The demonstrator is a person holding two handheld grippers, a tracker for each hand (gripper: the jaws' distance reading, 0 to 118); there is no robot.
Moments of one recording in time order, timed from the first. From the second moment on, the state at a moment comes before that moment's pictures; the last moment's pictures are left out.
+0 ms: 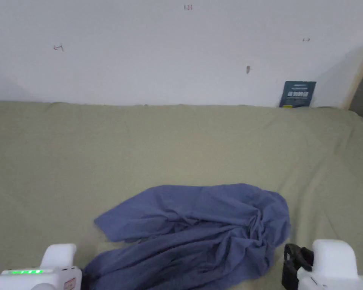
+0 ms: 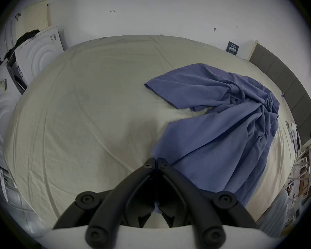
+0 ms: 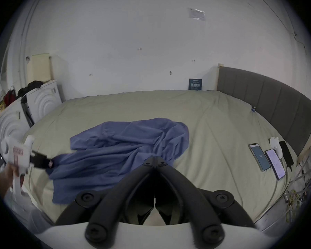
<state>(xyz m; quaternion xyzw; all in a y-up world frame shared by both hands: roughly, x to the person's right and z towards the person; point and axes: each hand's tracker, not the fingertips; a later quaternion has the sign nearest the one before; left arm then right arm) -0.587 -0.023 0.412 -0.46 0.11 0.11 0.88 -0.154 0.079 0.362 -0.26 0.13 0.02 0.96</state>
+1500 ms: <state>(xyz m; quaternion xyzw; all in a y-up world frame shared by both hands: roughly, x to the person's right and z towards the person) -0.611 0.062 0.411 -0.39 0.15 0.10 0.90 -0.104 0.195 0.130 -0.38 0.16 0.10 0.91</state>
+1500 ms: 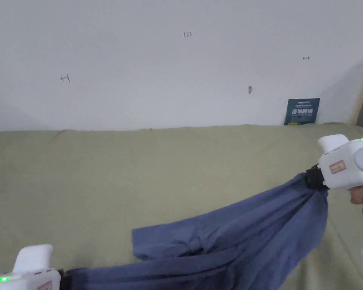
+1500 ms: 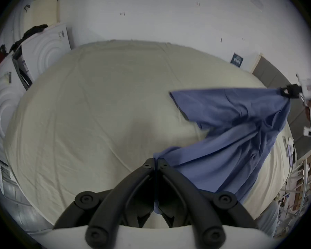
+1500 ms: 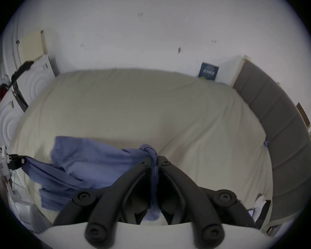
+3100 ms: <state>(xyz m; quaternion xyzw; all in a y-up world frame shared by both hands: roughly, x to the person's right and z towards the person) -0.663 0.397 0.322 -0.14 0.29 0.03 0.95 -0.097 0.404 0.153 -0.12 0.10 0.02 0.99</state>
